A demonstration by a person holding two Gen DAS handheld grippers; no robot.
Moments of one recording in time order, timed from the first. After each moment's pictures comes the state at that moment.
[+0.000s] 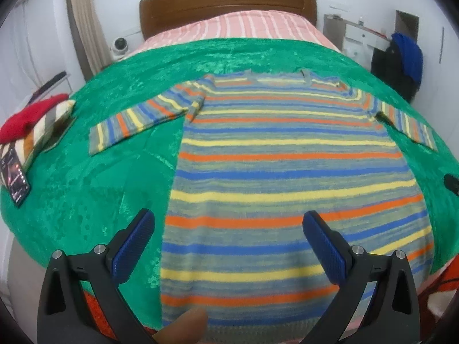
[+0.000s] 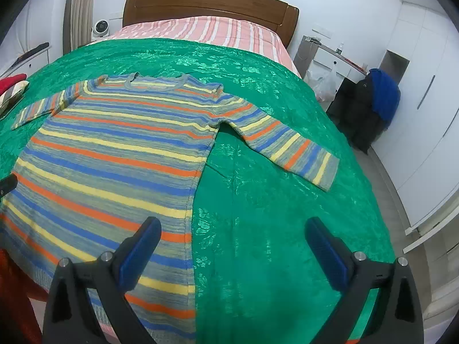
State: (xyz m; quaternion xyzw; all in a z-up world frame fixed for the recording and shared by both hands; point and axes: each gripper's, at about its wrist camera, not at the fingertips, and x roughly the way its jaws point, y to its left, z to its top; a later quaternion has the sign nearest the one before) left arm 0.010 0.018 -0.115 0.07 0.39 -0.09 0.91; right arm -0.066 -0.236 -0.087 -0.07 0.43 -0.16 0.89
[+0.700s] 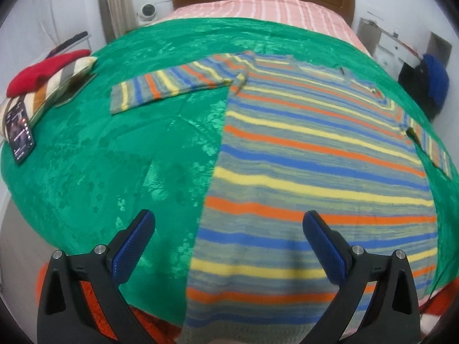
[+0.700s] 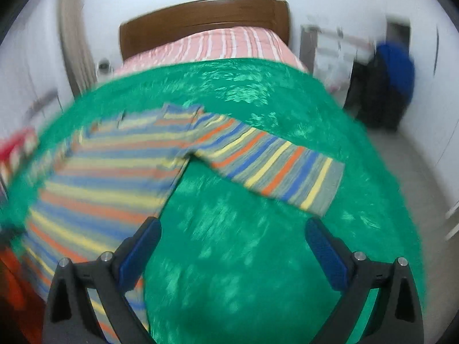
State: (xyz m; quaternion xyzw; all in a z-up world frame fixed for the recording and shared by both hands) left arm 0.032 0.062 -0.134 0.00 0.44 -0.04 0.90; right arm -0.027 -0.402 -0.084 0.12 0.40 -0.09 0.91
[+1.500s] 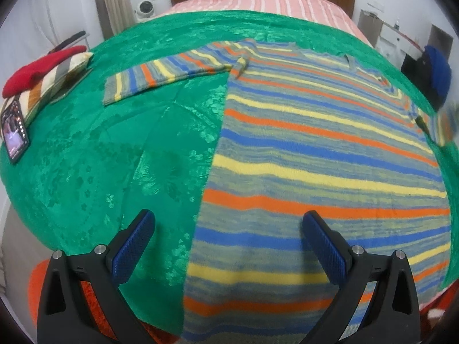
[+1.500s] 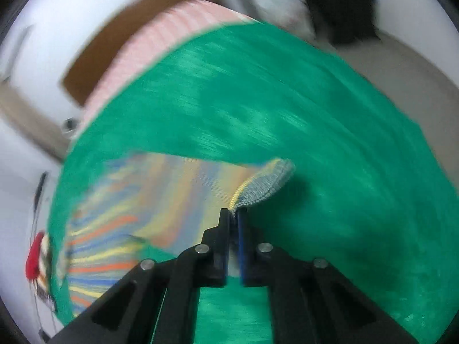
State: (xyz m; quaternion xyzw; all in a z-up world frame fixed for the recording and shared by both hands) left arm 0.043 0.061 -0.158 0.01 0.45 -0.03 0.89; right arm 0.077 -0.474 -0.066 0.26 0.41 -0.09 0.87
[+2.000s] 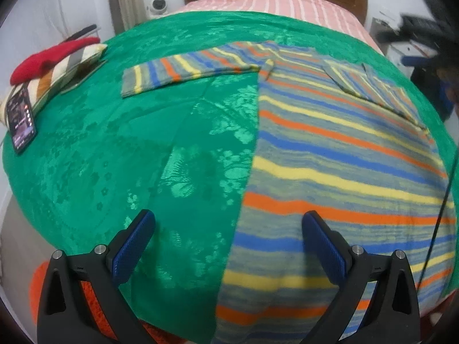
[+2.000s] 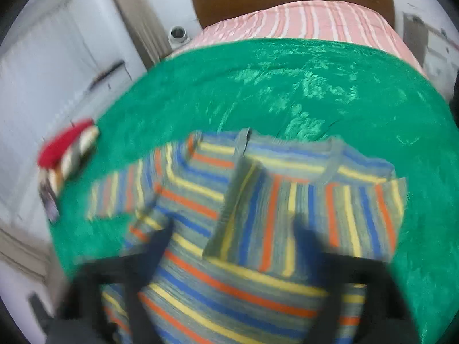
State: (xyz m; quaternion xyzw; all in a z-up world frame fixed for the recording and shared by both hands) left arm 0.047 0.088 -0.161 -0.01 0.45 -0.01 0.89; right arm 0.199 -0.170 -0.072 0.03 0.45 0.11 0.89
